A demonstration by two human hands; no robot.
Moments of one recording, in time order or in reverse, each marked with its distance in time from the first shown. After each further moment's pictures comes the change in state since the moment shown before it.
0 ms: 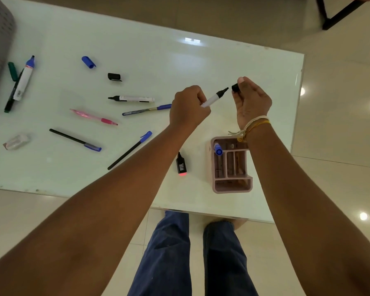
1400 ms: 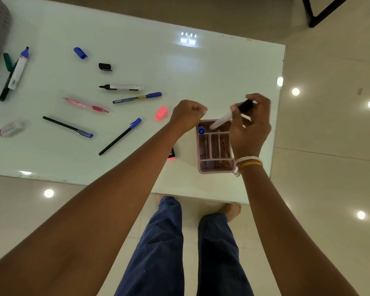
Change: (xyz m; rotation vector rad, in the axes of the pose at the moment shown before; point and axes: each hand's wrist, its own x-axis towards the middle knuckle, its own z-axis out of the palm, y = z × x) left_hand -0.053 0.021 0.015 -0.278 -0.327 -0.238; right_hand -0.083 0.003 -0.092 -0.712 -0.051 -0.765
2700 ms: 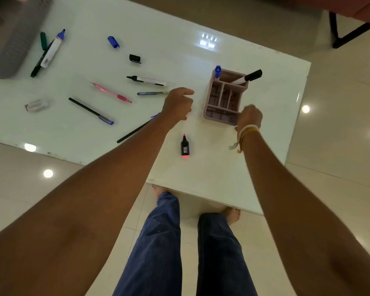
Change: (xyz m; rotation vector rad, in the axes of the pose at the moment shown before) left_hand 0.007 -0.035 -0.067 -0.281 0.173 -0.146; right_hand 0.041 0.002 0.071 -0.226 -0.259 0.808
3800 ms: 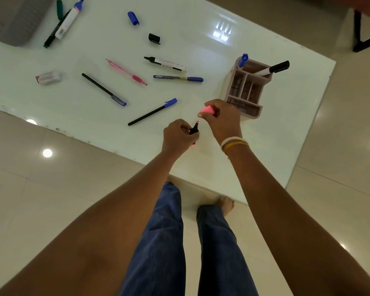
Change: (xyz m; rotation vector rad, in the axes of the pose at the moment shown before) left_hand -0.038 -0.126 0.013 0.148 0.225 0.088; right_hand -0.062 0.033 0.053 -0.426 -0.277 -0.703
